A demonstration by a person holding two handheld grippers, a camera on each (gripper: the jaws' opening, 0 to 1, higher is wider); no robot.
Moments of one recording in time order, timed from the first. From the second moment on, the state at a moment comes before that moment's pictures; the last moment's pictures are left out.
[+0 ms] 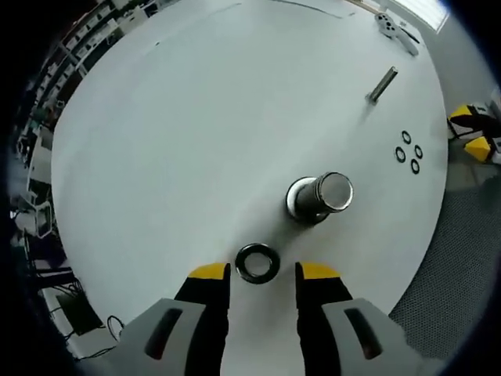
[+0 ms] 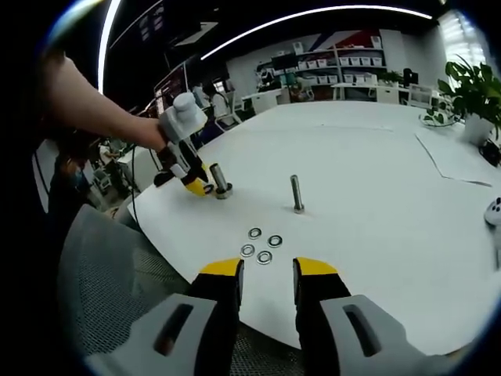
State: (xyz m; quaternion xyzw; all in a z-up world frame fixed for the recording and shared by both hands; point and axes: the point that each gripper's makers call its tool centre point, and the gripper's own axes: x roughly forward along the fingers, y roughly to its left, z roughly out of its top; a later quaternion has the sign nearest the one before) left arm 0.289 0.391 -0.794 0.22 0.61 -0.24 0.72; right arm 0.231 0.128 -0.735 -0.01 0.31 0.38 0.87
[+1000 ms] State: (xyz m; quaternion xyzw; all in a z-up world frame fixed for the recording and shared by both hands) left arm 0.293 0.400 -0.801 0.20 0.62 -0.24 0.72; right arm 0.229 0.127 -0.738 -0.01 0.32 0.38 0.87
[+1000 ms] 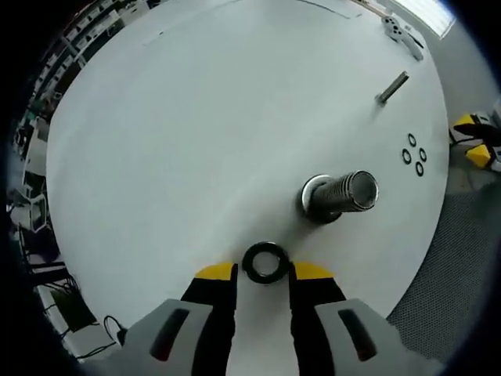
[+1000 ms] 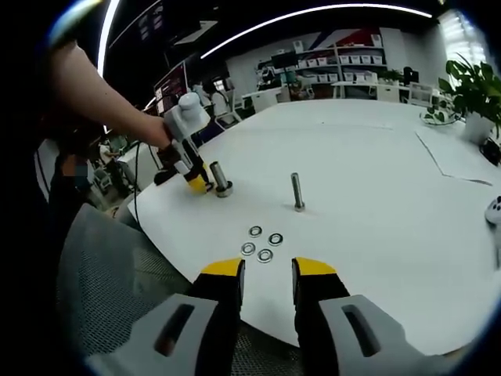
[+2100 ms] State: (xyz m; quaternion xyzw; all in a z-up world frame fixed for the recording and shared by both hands) left arm 0.293 0.397 -0.800 0.22 0.63 -0.25 0.70; right arm 0.231 0.123 -0.744 -0.02 0.33 0.37 0.87
